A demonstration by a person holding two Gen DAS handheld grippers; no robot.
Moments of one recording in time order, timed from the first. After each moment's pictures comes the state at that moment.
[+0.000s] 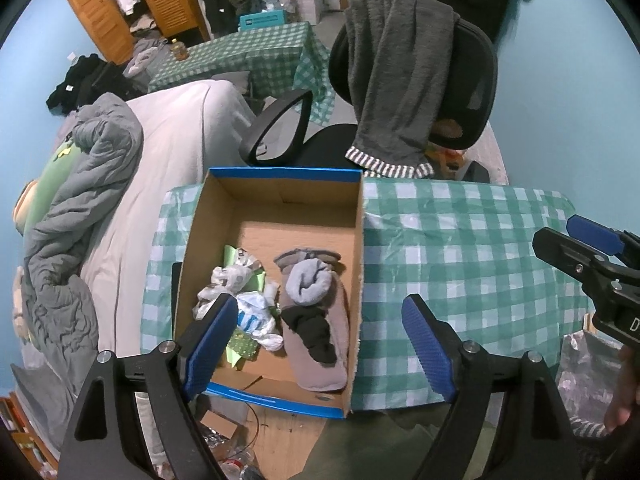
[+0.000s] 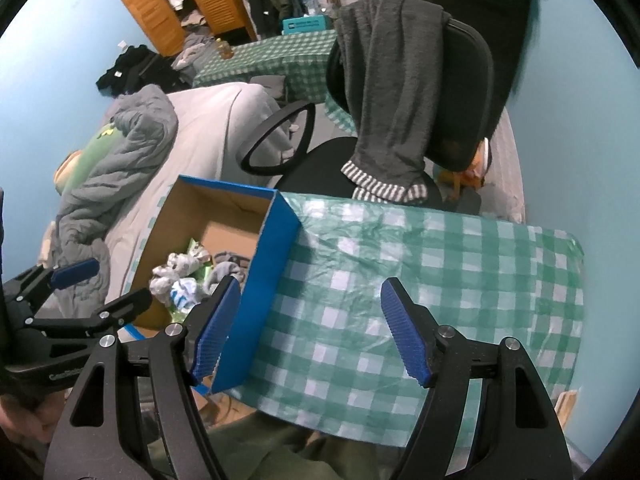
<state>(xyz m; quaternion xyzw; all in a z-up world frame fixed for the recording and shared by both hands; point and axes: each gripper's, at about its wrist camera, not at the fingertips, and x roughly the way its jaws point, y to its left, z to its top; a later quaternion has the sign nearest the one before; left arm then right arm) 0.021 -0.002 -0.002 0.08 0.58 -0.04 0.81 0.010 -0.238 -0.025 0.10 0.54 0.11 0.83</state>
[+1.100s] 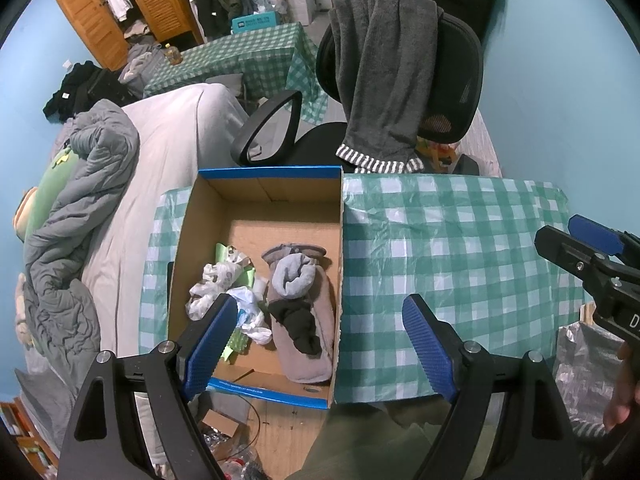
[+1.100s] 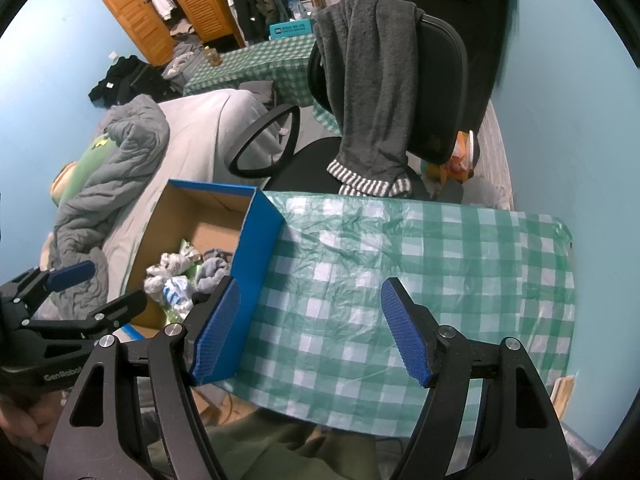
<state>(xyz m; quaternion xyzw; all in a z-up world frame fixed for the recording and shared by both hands) 0.011 -0.021 0.005 0.09 0.58 -0.05 0.81 -0.003 -0.261 -0.022 0.12 0.54 0.09 0.83</state>
